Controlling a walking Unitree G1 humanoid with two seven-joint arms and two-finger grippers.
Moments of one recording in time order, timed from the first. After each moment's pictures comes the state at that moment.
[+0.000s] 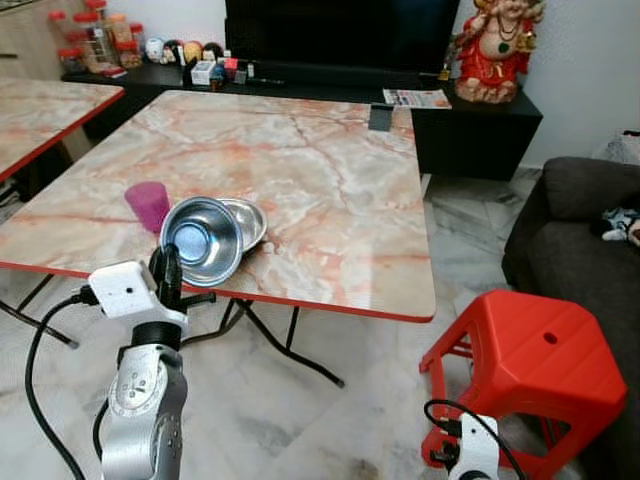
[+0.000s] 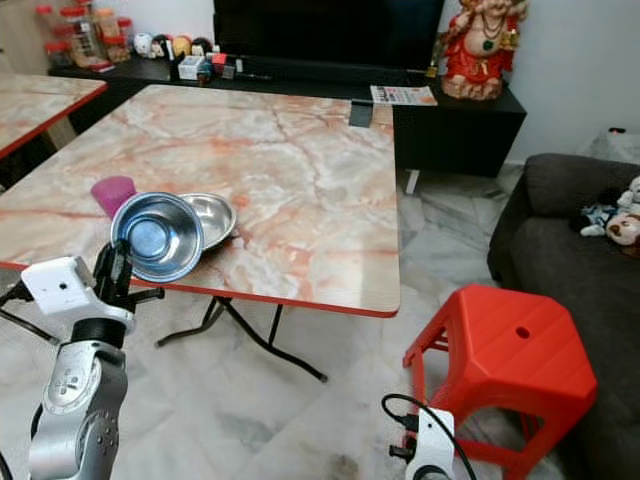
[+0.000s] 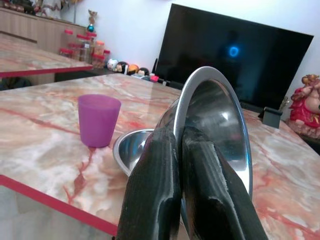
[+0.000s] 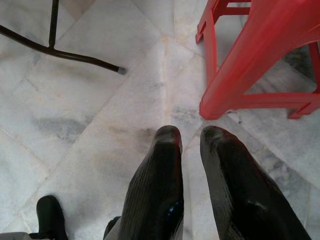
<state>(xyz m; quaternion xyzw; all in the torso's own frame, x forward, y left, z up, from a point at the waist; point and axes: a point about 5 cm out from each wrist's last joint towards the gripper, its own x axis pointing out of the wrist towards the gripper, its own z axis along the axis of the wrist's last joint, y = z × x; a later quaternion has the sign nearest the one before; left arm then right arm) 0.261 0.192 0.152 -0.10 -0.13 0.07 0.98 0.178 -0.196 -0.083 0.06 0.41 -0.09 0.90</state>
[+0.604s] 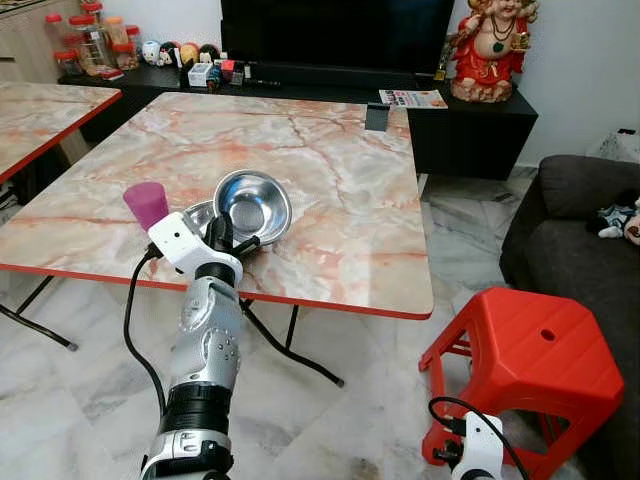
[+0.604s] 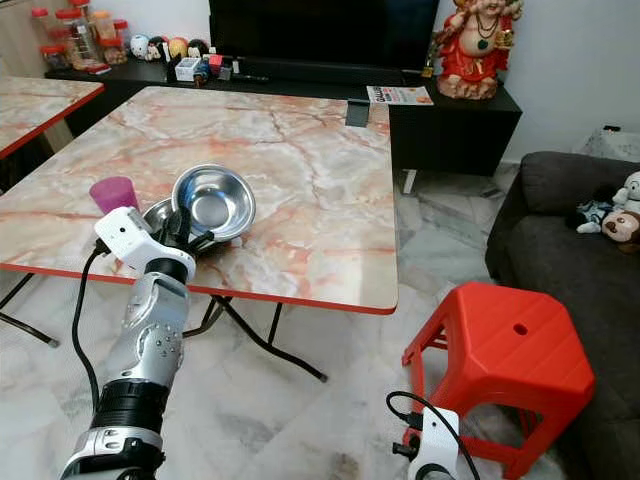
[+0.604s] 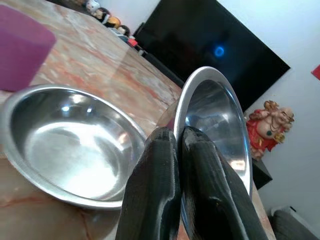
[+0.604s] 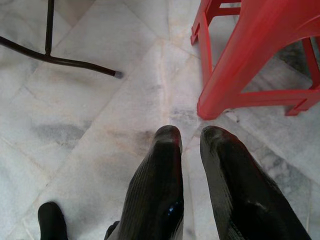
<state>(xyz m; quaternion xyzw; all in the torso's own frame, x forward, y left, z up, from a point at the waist) 0.344 0.153 0.155 -0.31 -0.08 0.06 0.95 0.180 -0.200 -0.081 0.07 0.41 -0.11 0.90</state>
